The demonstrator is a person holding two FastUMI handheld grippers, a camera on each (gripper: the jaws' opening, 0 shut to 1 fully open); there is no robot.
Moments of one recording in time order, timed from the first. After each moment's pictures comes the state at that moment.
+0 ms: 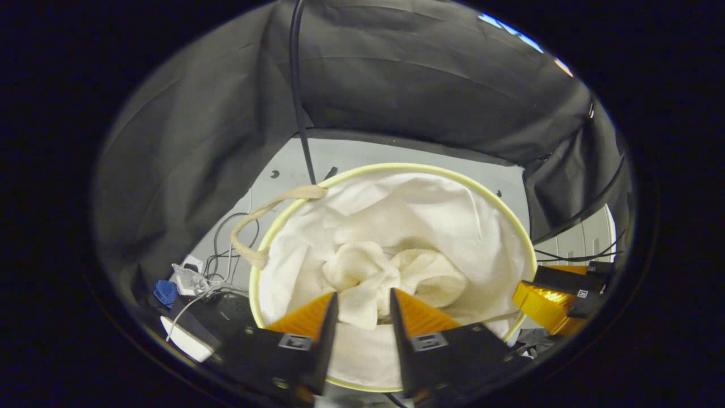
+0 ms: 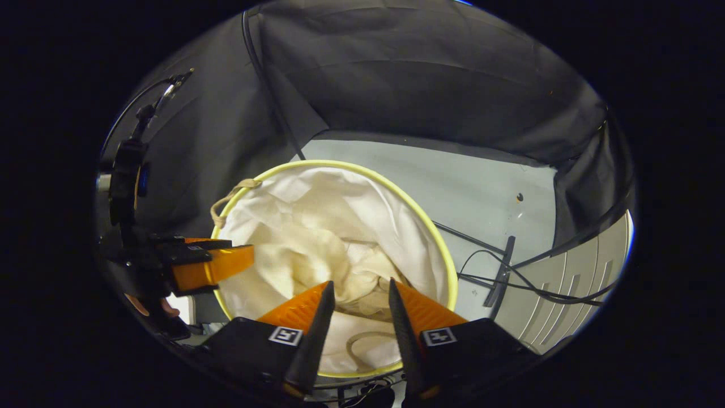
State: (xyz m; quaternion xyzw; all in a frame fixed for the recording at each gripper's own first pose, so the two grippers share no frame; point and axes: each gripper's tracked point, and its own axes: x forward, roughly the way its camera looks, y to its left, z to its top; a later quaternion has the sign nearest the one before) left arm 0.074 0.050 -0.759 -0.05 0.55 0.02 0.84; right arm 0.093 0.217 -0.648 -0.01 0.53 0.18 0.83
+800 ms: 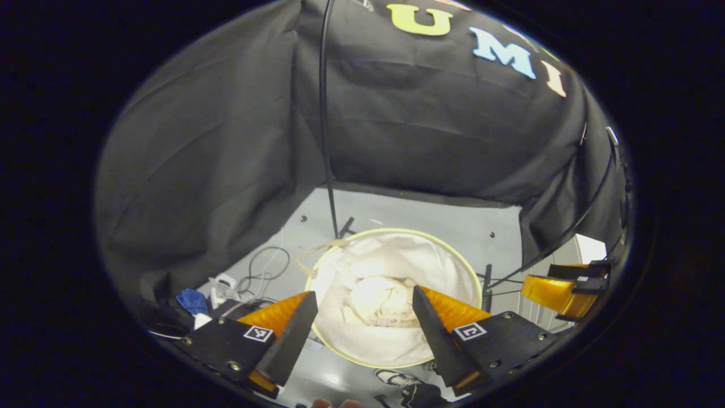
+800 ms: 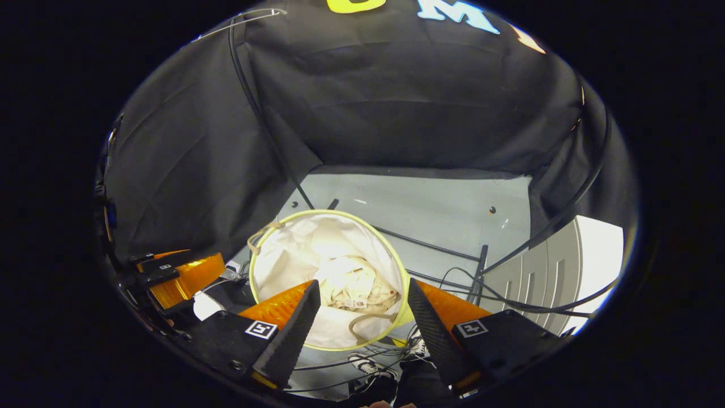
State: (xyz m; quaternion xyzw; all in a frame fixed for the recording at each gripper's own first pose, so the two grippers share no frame) left arm 0.038 0.048 -0.517 -0.02 0.42 0.07 0.90; right arm 0.078 0.150 -0.476 0.02 0.46 0.14 0.87
